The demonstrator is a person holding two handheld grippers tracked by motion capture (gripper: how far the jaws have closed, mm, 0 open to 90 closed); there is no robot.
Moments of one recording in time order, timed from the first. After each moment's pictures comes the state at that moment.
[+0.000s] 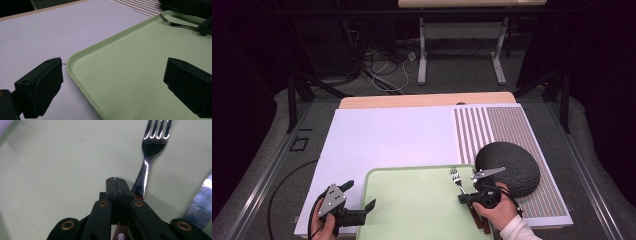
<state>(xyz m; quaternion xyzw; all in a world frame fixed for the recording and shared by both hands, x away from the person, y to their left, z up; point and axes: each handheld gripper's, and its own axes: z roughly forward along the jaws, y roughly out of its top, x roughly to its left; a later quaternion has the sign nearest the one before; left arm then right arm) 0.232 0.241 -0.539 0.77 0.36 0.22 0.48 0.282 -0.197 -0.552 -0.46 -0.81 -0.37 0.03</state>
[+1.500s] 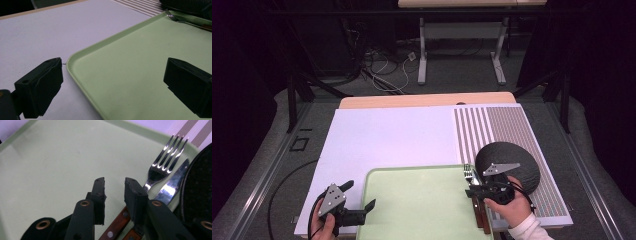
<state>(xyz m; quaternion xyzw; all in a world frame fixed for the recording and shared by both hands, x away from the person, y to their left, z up) 0.233 0.242 -0.540 0.77 0.36 0.22 0.48 0.283 -0.224 -0.528 -0.40 -0.82 -0.40 -0.03</state>
